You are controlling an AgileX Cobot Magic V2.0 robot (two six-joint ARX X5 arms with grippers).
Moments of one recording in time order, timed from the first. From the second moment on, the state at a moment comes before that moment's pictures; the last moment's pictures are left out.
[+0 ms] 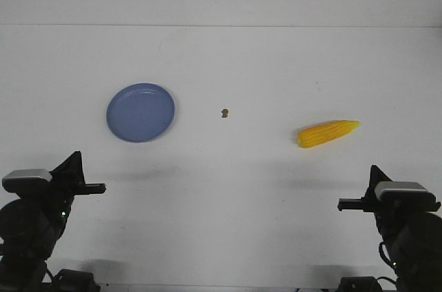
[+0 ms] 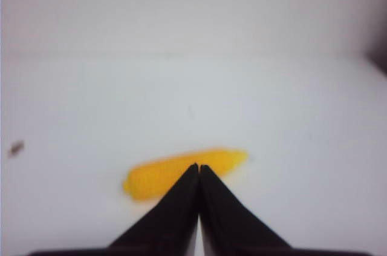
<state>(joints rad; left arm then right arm) -0.11 0.47 0.74 -0.37 -0.08 -0.17 0.03 0.44 0.80 -0.65 0.03 0.04</state>
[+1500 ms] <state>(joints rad) 0.00 1.34 1.11 -0.40 -0.07 -0.23 0.03 0.75 0.97 -0.82 -0.05 0.00</state>
